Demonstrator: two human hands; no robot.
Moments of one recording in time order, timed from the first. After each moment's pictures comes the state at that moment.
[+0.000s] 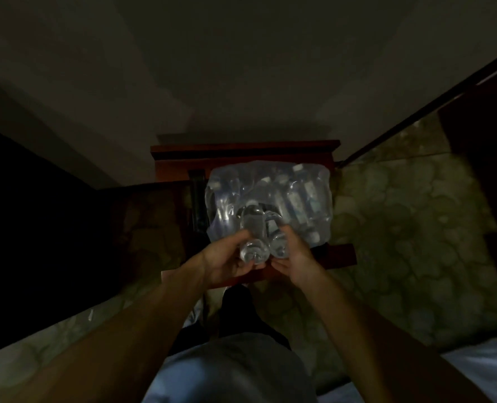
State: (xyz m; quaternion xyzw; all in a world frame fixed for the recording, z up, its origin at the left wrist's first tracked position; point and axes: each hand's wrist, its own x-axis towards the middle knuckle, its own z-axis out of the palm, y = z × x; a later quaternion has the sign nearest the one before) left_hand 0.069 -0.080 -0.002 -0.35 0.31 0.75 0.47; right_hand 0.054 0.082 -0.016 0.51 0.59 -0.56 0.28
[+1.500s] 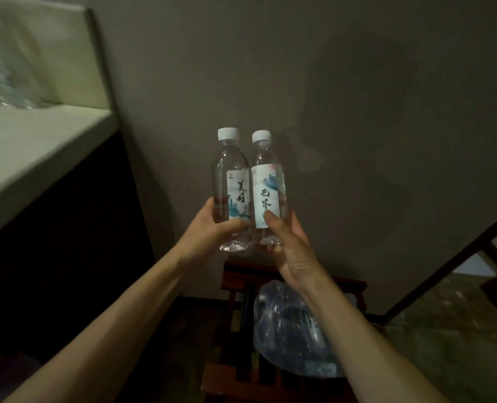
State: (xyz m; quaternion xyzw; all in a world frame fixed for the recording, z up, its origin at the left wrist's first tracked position) left_hand 0.136 -0.214 0.293 -0.05 0.65 0.76 -0.06; right_hand 0.087 -0.056 0.282 -0.15 0.51 -0.82 0.21
